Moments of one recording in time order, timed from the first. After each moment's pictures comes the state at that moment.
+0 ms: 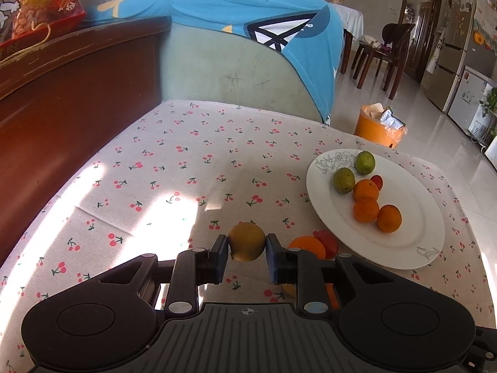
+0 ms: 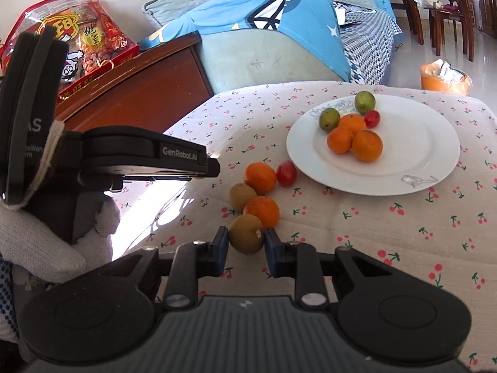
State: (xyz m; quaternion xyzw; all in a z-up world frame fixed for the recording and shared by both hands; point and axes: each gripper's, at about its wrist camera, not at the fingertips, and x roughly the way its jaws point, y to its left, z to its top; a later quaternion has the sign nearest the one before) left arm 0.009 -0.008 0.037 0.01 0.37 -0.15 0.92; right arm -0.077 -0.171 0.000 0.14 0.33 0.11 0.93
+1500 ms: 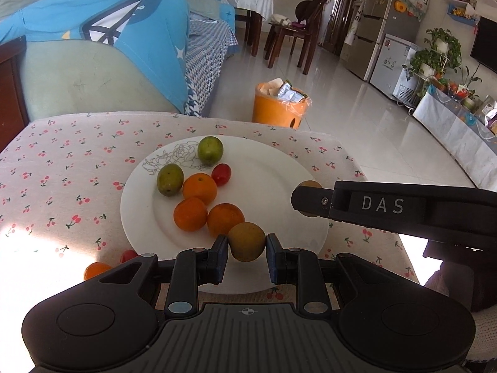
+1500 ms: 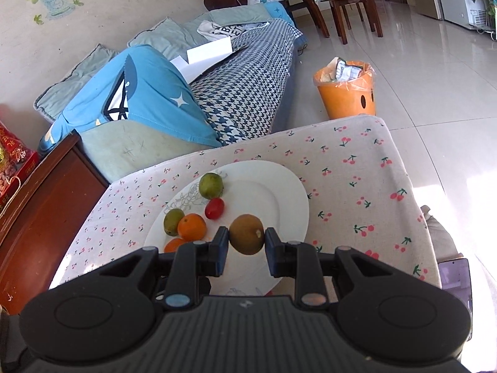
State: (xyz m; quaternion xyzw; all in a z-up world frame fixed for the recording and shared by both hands) left arm 0.001 -0.139 0.024 0.04 0.37 -0.30 0.88; right arm -0.028 -0.312 0.013 0.25 0.31 -0.04 0.92
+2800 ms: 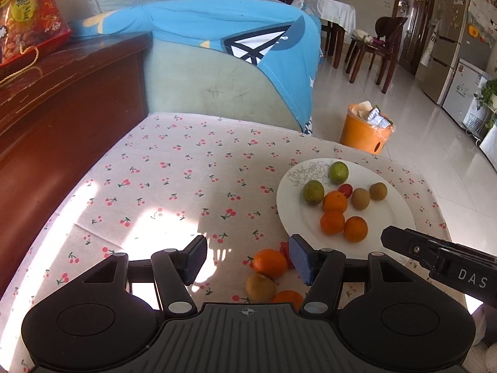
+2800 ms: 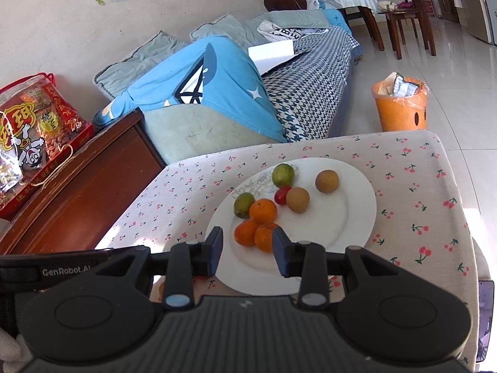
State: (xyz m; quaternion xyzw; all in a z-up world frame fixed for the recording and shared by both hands) left arm 0.005 -0.029 0.072 0.02 0.39 -0.15 0.91; right arm -0.044 -0.264 0.032 0.21 0.29 0.08 0.93
